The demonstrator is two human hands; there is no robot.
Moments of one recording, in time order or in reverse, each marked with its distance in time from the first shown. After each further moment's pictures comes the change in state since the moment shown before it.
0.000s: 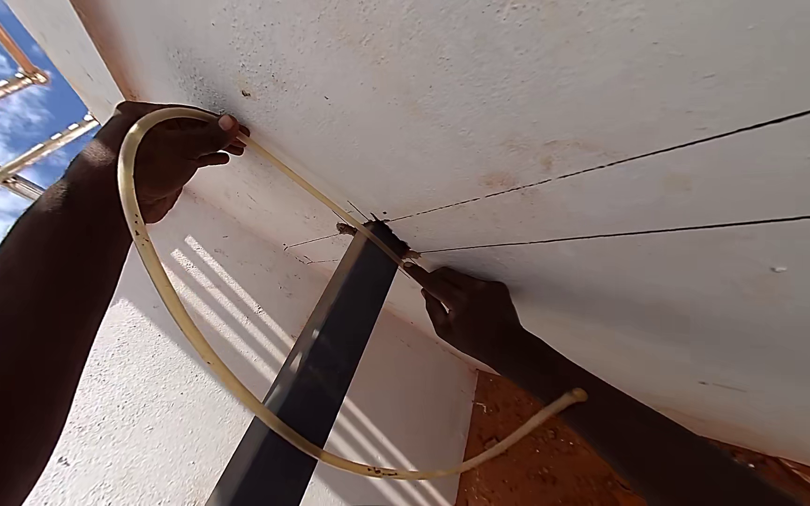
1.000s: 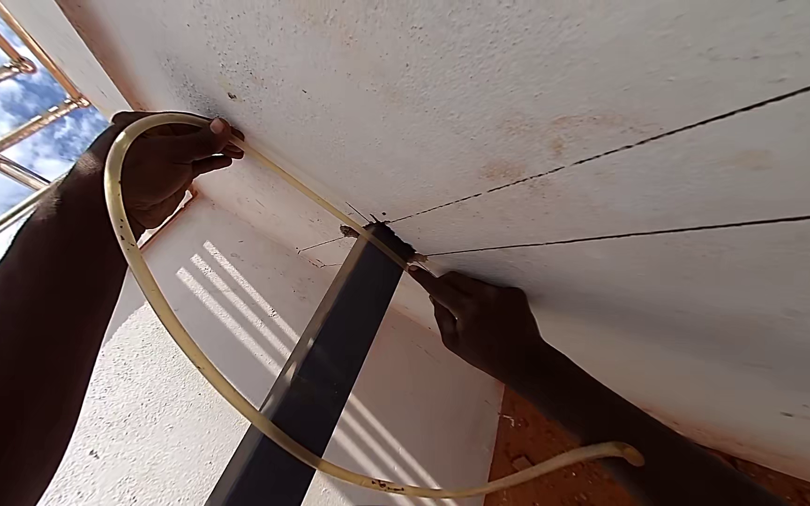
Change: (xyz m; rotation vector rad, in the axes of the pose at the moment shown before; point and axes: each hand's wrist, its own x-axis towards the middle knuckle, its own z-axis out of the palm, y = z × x) left_hand -0.001 0.002 0.001 -0.019 0.024 -0.035; right_hand 0.000 -0.003 0.001 -0.001 0.037 -0.006
